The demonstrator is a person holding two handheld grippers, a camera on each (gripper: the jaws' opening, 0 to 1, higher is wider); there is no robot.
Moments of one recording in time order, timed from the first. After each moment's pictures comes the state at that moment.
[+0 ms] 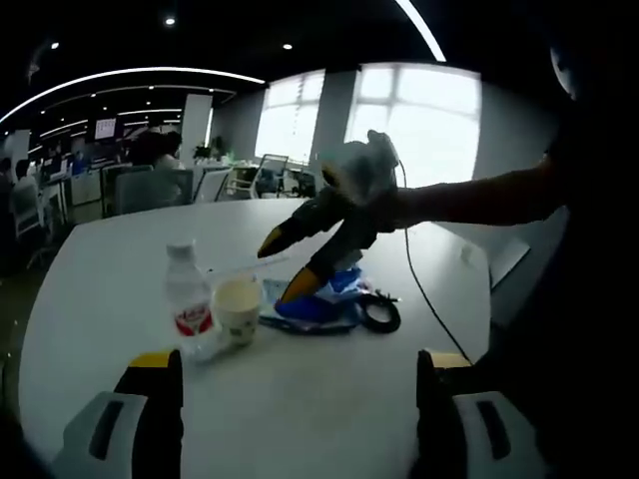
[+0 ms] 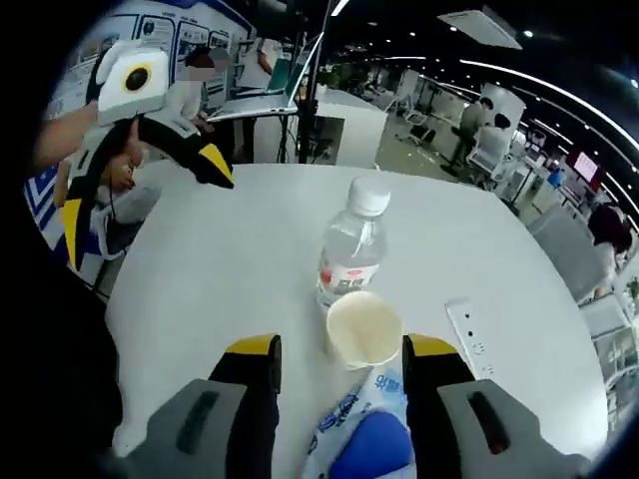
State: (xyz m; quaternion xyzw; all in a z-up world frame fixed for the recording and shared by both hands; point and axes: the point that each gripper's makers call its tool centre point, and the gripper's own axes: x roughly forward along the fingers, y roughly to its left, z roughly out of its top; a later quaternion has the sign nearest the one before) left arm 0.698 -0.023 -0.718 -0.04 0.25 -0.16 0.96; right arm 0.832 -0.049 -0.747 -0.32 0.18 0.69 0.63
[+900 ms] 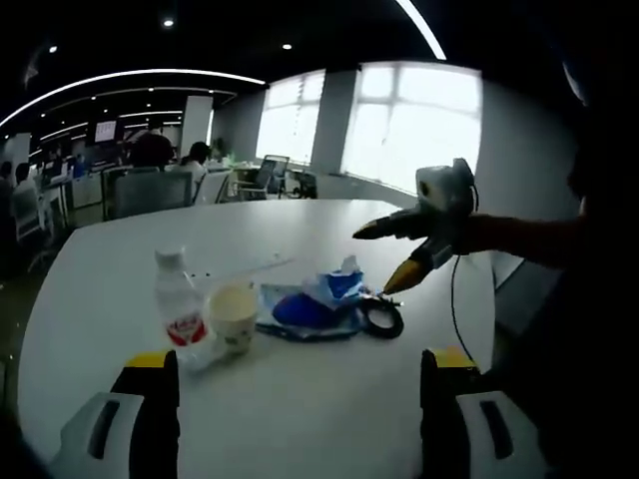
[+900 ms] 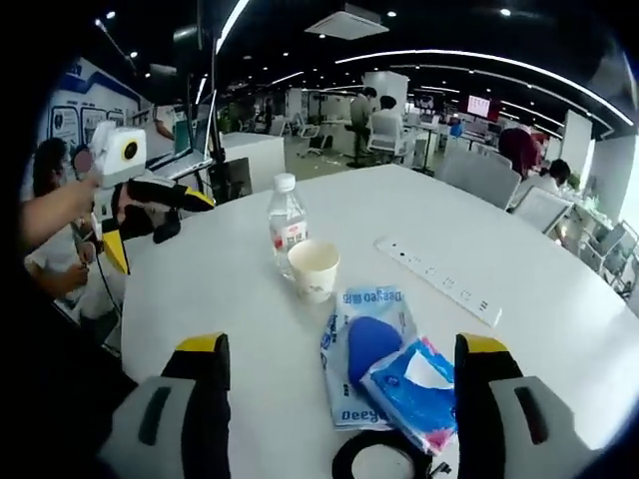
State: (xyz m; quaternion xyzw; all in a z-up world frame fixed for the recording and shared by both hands) left arm 0.710 -0.032 -0.718 -0.03 0.24 -0.15 0.96; right arm 0.851 -0.190 -0.734 -0.19 0.24 0.55 0.78
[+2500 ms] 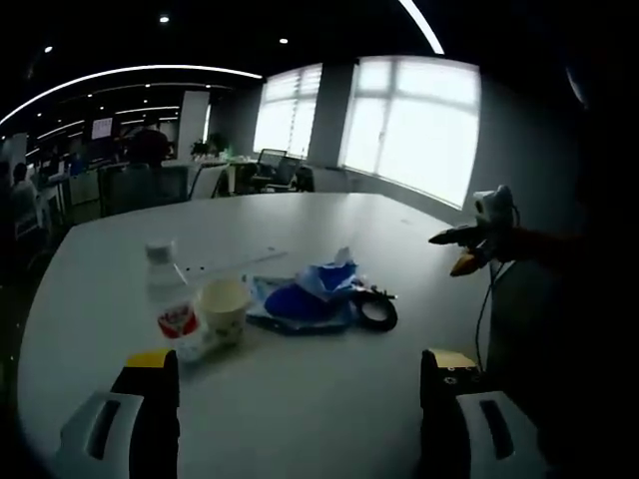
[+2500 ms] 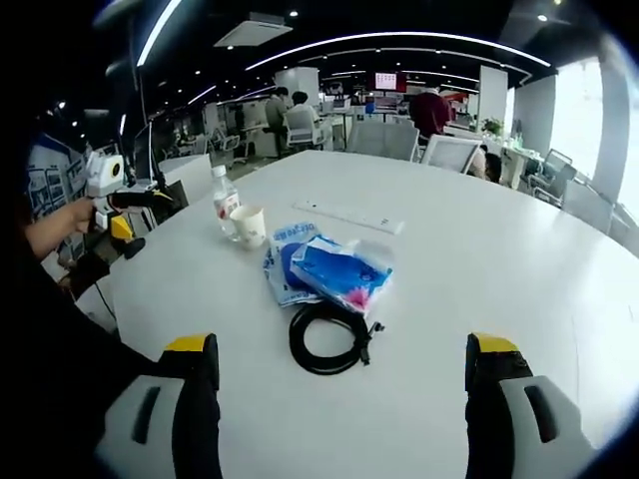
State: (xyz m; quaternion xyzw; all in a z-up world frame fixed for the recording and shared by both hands) left arm 0.704 -0.042 -0.721 -0.03 0.26 -0.16 0.95; right arm 0.834 -0.367 -0.735 -0.13 0.29 0.42 0.85
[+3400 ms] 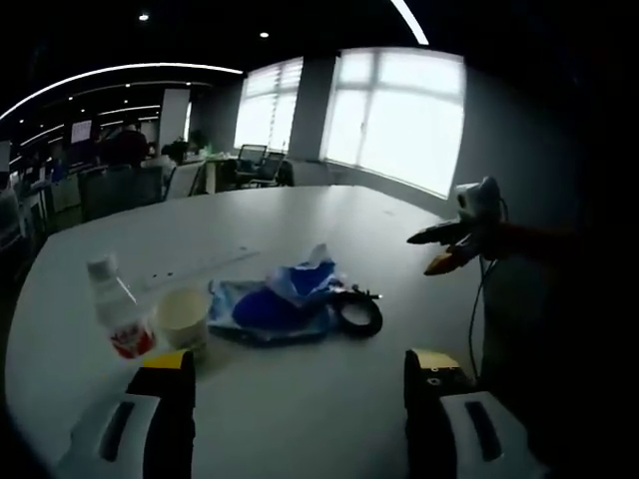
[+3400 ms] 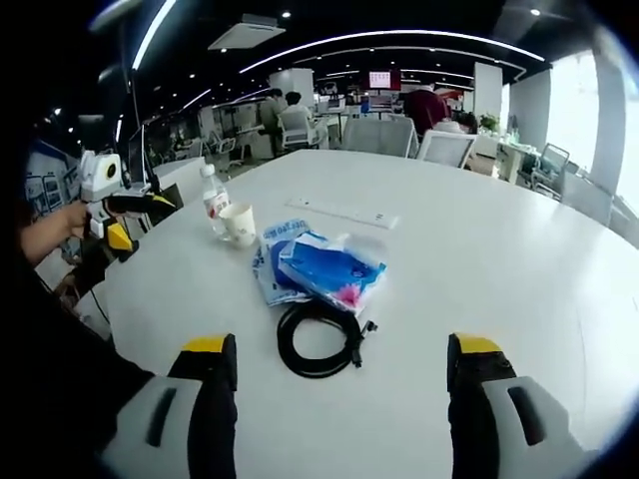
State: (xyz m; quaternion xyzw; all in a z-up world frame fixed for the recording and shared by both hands) left arm 0.735 -0.097 -0.731 -0.01 0.26 -0.20 0.94; right arm 0.853 -0.368 -0.756 -0.12 0.30 0.42 0.85
